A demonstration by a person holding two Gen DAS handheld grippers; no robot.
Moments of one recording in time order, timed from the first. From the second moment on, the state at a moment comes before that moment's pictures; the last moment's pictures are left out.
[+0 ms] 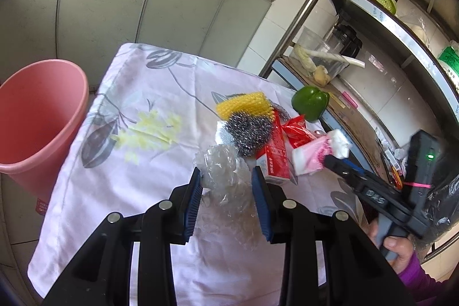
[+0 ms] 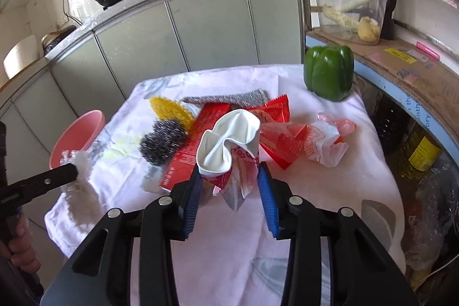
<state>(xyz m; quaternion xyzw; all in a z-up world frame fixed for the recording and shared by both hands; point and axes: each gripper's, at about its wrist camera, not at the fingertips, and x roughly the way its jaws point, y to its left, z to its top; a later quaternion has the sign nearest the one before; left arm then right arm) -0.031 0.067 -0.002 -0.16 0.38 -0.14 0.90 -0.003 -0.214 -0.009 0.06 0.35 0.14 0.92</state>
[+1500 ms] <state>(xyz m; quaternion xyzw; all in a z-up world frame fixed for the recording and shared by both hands) -0.049 0.273 -0.002 -0.15 0.26 0.22 0.93 0.061 0.095 0.014 -0.03 0.36 0.43 0.83</state>
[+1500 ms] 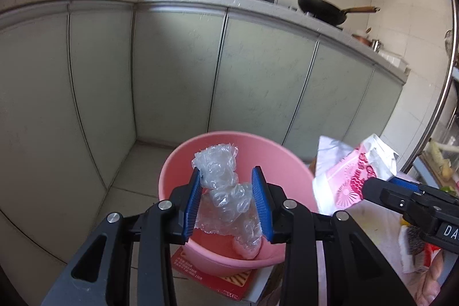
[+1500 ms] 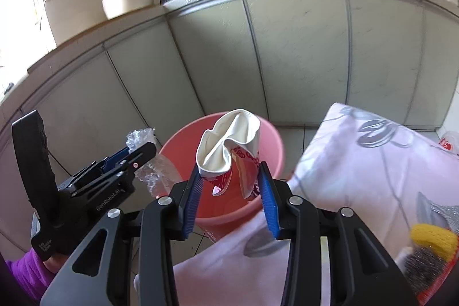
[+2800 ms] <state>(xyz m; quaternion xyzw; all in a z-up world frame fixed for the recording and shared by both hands) -0.042 0.242 -0.002 -0.19 0.30 0.15 0.92 0.046 0.051 0.006 -0.04 0.38 0.40 0.84</state>
